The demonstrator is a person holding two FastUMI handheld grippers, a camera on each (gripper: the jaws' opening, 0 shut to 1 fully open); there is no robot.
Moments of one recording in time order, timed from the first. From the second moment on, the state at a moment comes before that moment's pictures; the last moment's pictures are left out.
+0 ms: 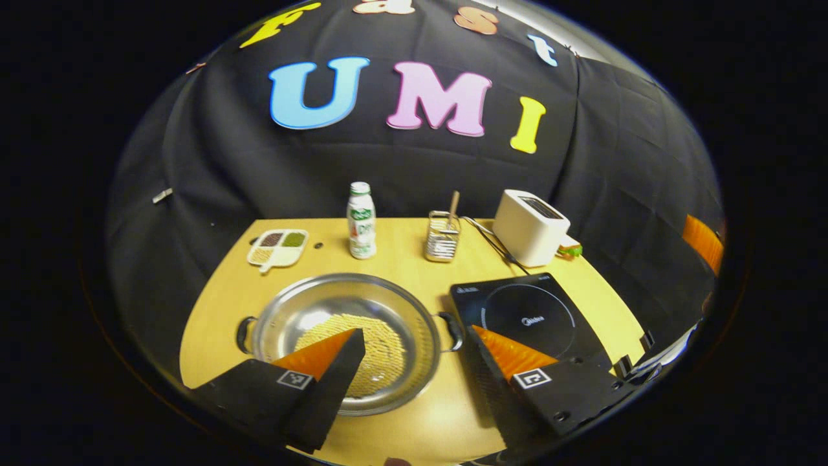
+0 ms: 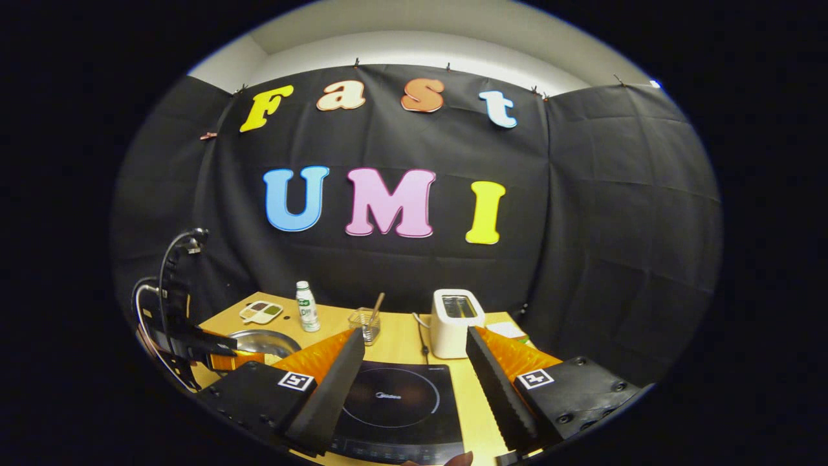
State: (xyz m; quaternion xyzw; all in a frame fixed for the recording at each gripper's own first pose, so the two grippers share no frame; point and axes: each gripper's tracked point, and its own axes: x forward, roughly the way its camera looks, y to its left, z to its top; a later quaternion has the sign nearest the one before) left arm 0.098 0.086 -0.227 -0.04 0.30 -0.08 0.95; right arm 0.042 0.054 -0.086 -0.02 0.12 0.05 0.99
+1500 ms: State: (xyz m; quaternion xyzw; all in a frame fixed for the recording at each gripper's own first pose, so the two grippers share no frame) left arm 0.161 0.284 -0.404 -0.05 0.44 -0.04 0.90; right arm 0.125 0.257 -0.387 0.03 0.44 0.15 0.89
